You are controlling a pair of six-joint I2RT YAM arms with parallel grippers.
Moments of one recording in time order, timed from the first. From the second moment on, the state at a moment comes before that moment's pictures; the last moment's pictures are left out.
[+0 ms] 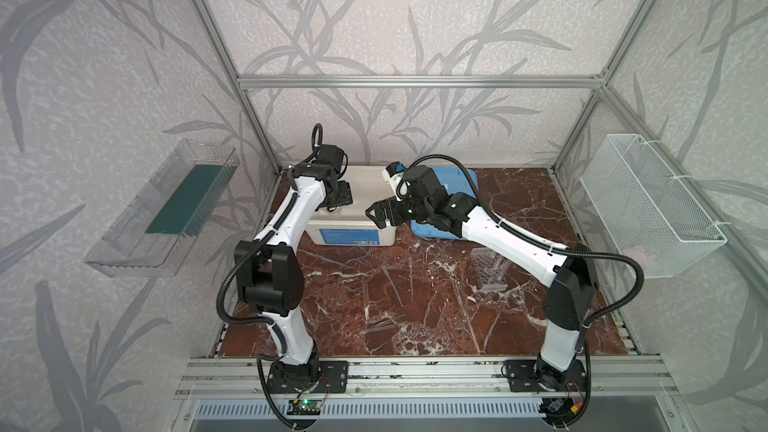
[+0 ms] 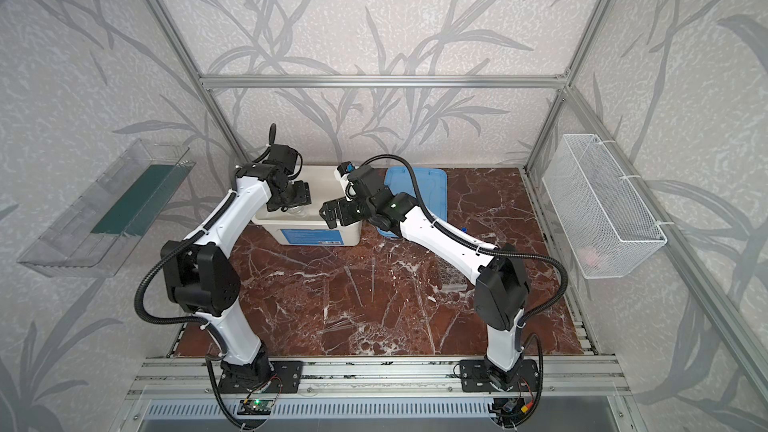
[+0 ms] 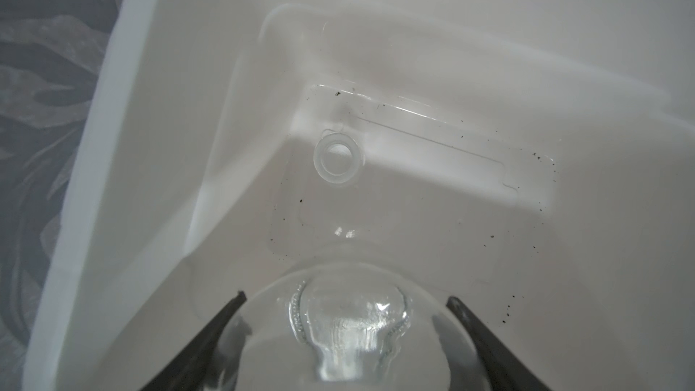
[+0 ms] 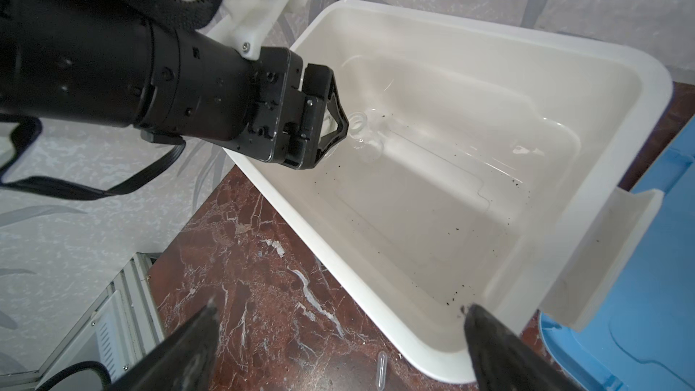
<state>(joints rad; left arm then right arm) -0.13 1.83 1.70 -1.00 -0.20 -0.36 0.82 1.88 1.74 -0.43 -0.18 0.37</state>
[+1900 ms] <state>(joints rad) -0.11 2.06 1.51 -0.72 -0.22 -0.36 0.79 2.04 1.90 -0.52 -0.24 0.29</state>
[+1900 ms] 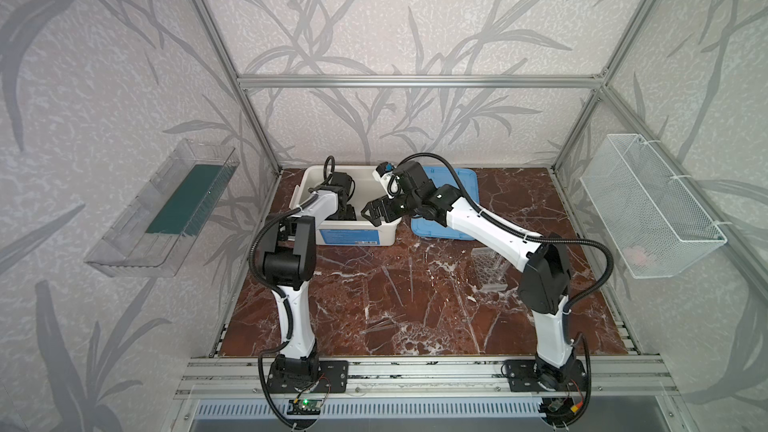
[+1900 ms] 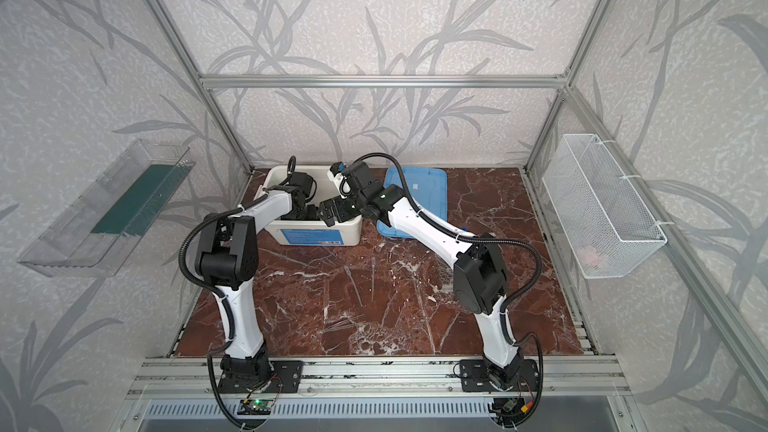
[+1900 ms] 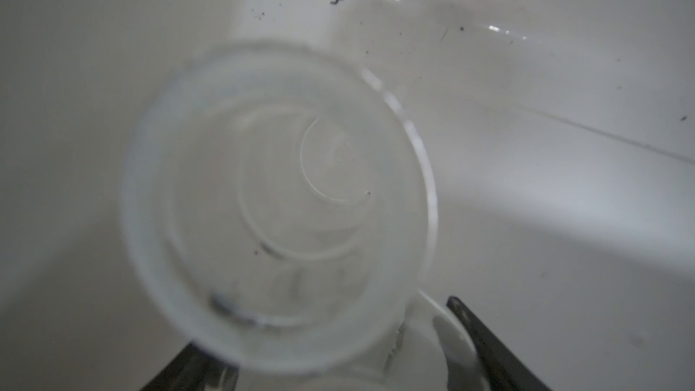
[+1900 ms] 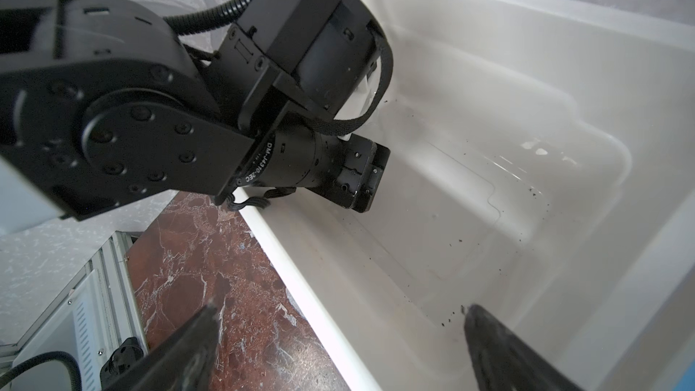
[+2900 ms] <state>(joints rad) -0.12 1.89 1.54 -0.82 -0.19 -0.39 0.79 2.03 1.90 -0.53 -0.25 0.30</state>
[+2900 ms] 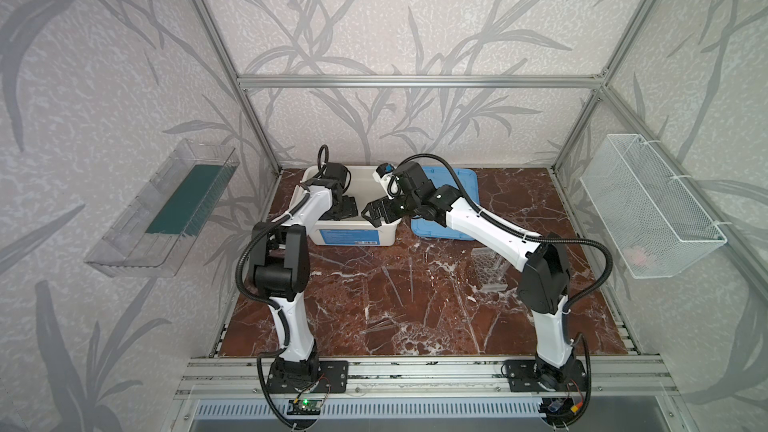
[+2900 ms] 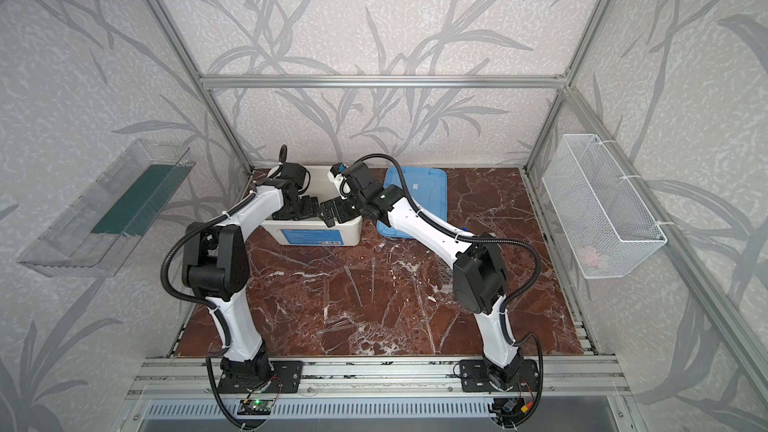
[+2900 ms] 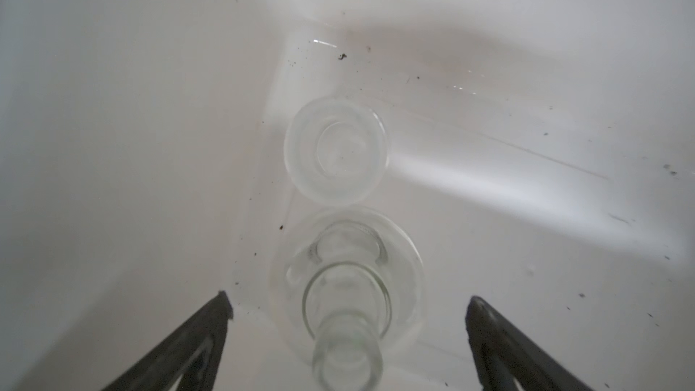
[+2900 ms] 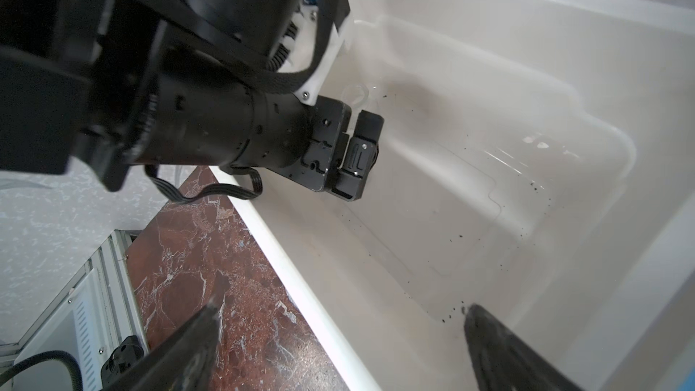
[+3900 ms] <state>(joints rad) -0.38 1.21 1.53 -1.09 0.10 -0.25 0.77 1.24 1.18 -0.54 -0.21 0.29</state>
